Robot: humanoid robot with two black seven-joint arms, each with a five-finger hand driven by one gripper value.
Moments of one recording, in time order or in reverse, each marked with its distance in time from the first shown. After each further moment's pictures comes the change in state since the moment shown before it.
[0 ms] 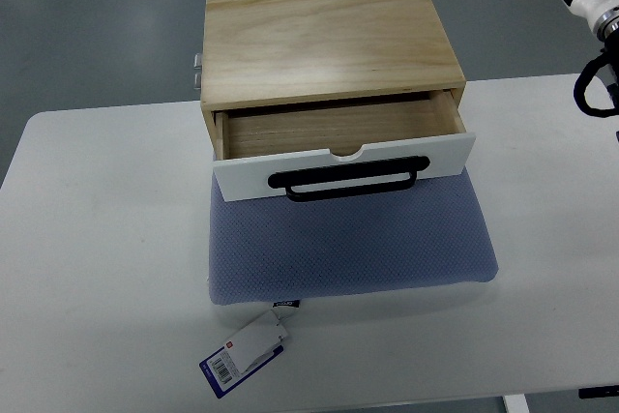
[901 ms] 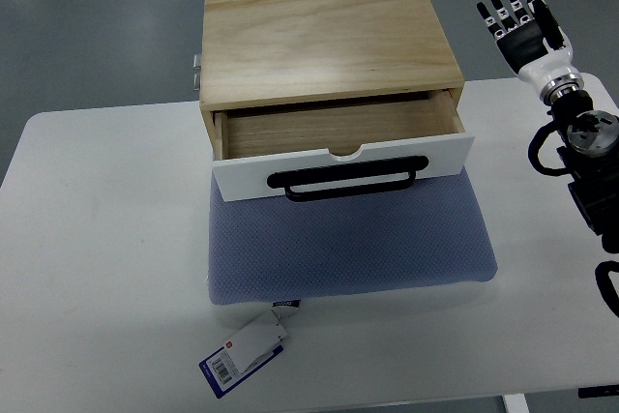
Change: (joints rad) left arm 0.000 0.000 -0.002 -0.003 0.000 -0.002 0.000; right arm -0.071 0.103 -0.082 -0.080 -0.009 0.134 0.006
